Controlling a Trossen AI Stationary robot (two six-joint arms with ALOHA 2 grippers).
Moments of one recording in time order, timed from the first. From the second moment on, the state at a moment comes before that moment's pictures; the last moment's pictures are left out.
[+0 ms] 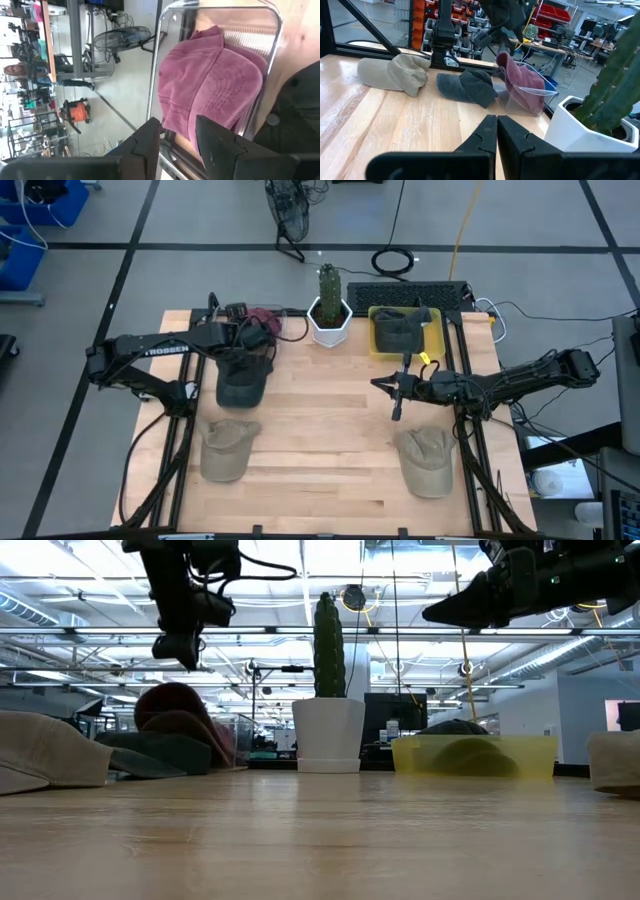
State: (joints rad) left arm 0.31 1.34 1.07 -0.92 -0.79 0.33; right arm 0.11 0.93 0.34 0.48 0.34 -0.17
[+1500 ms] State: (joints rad) left arm 0.73 1.33 0.84 -0.48 -0.40 0.07; right arm 0.10 0.93 0.34 0.47 0.34 -0.16
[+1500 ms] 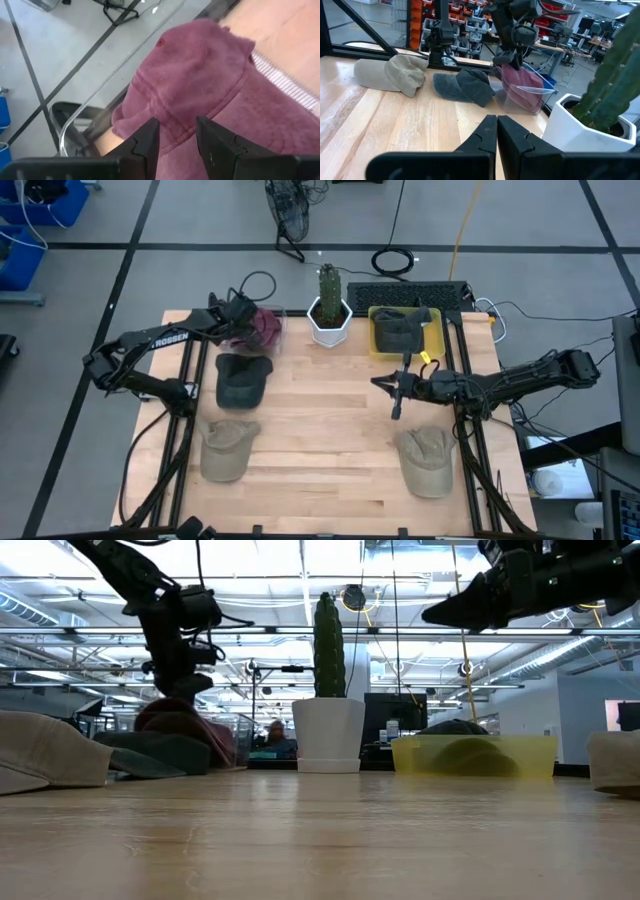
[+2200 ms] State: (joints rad) left arm 0.54 1.04 0.96 -0.55 -0.37 0.08; right arm 0.10 0.93 0.34 0.45 0.34 -0.14
